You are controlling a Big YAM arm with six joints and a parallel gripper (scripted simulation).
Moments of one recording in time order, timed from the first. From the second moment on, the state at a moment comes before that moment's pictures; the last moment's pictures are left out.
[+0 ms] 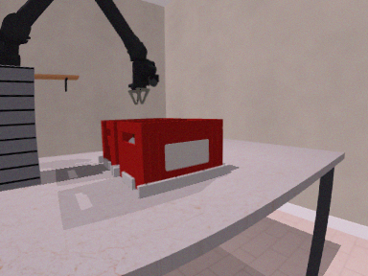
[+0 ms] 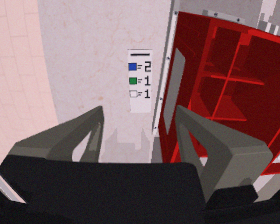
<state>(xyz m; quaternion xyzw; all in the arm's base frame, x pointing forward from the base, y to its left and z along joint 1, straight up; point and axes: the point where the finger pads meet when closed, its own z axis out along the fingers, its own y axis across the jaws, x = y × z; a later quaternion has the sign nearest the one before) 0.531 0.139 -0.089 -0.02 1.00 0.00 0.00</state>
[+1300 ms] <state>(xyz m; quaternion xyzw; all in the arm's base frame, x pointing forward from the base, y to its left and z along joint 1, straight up) 0.530 0.139 -0.090 -0.02 1.00 0.00 0.00</state>
